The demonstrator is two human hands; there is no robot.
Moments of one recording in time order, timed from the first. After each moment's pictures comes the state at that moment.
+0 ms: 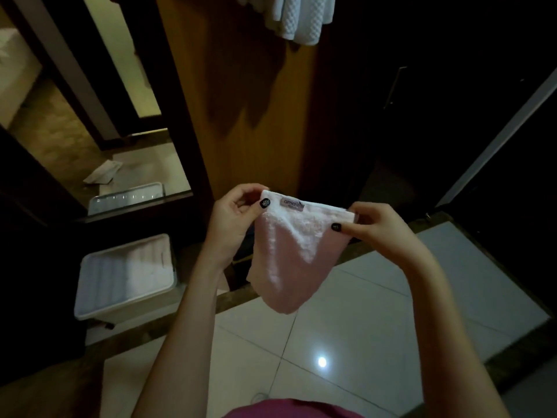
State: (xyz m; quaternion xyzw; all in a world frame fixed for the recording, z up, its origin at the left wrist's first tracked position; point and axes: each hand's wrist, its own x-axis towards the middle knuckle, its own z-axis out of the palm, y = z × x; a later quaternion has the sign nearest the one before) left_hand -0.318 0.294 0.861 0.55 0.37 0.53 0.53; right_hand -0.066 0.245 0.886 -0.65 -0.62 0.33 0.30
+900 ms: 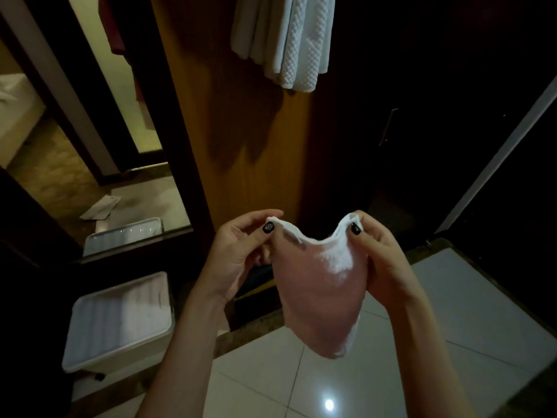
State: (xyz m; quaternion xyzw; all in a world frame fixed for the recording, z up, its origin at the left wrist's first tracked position) left_hand -0.328 0.315 0.905 0.51 0.29 0.49 0.65; right_hand -0.111 0.264 0.916 -0.37 -0.46 0.56 0.58
